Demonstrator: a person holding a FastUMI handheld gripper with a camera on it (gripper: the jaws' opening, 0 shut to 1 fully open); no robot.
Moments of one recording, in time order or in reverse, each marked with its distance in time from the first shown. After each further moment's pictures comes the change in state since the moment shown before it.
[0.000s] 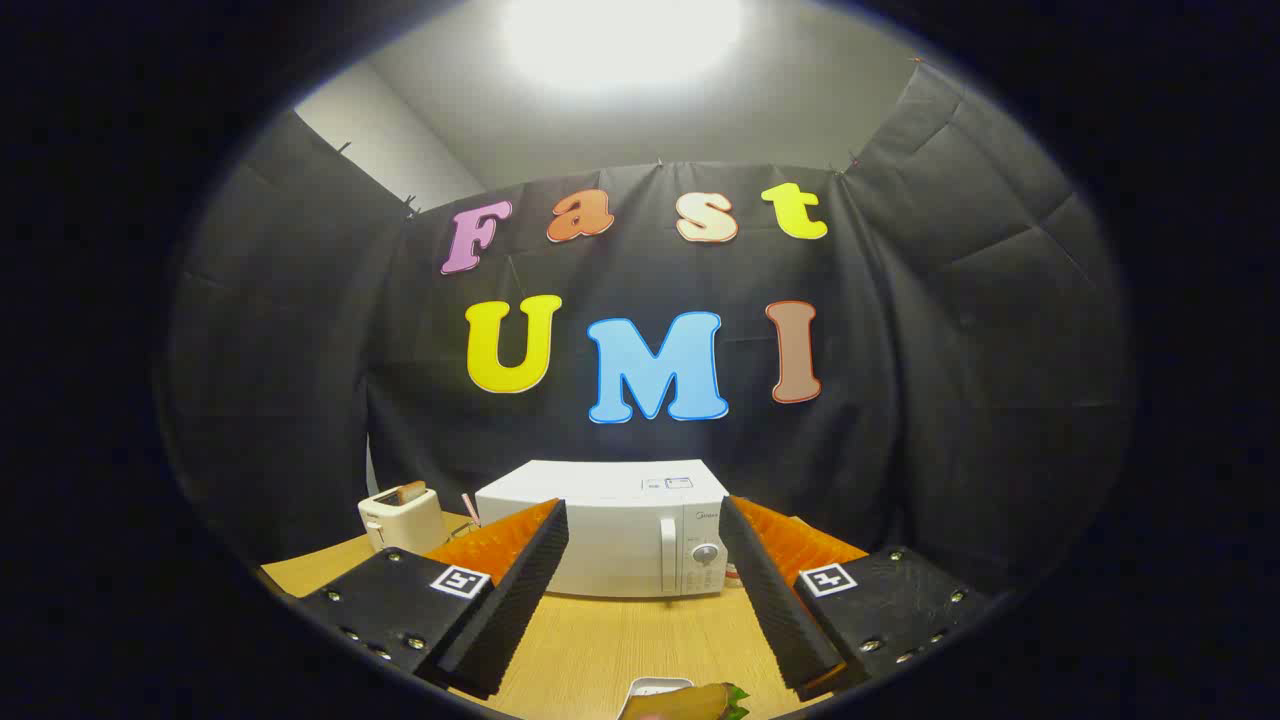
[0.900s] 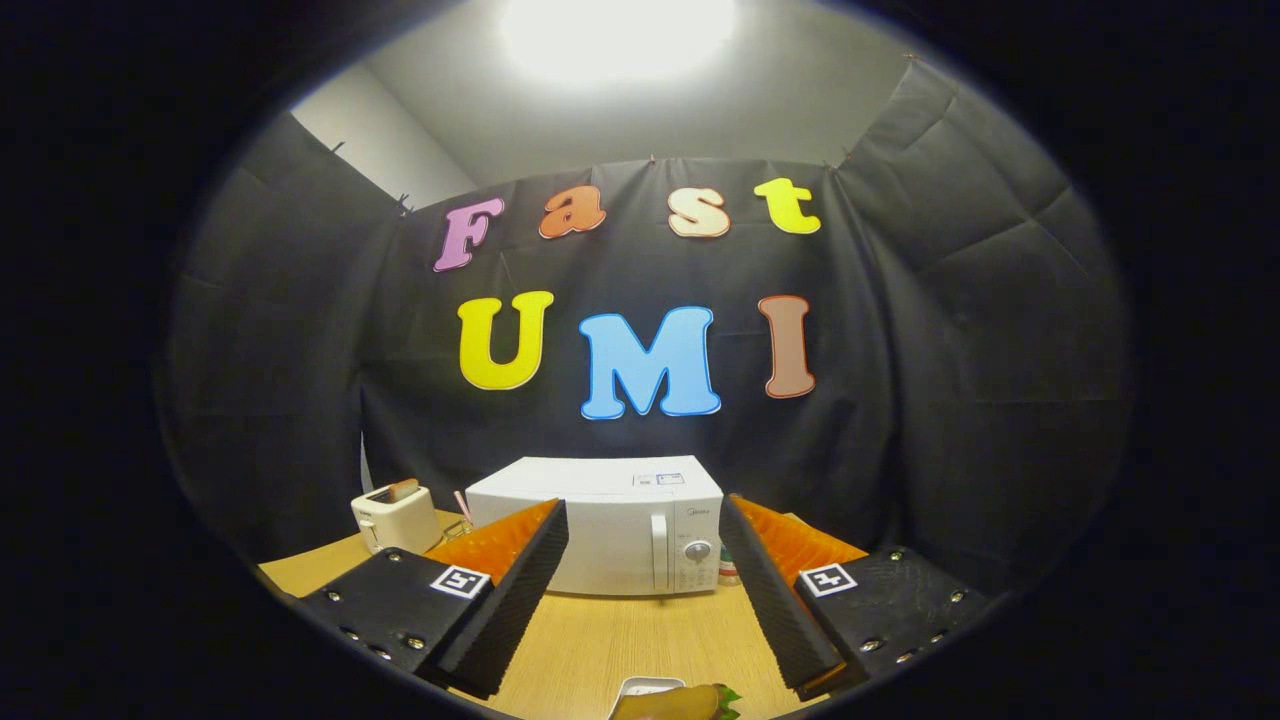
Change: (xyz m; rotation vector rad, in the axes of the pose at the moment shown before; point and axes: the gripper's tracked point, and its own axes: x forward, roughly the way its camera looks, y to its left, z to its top) arm 0.009 -0.010 -0.007 0.002 0.011 -0.010
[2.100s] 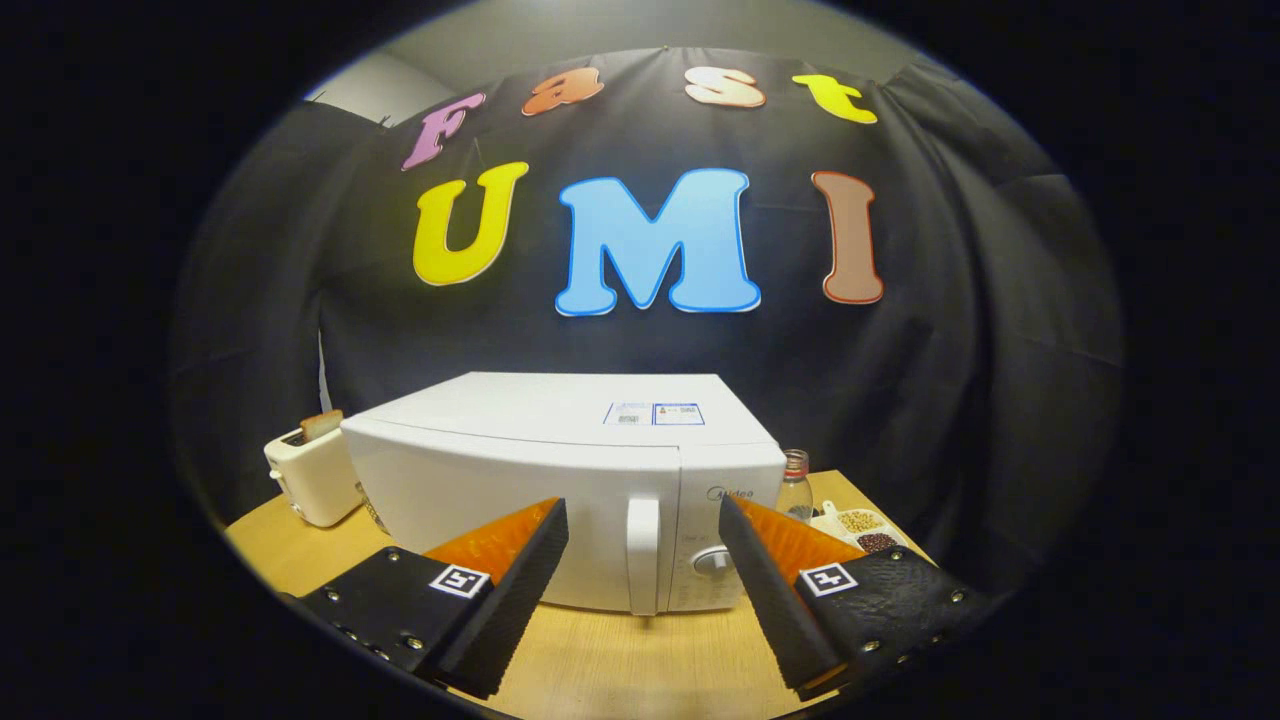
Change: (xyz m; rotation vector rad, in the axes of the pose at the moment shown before) arm 0.234 -0.027 -0.138 -0.042 0.291 0.049
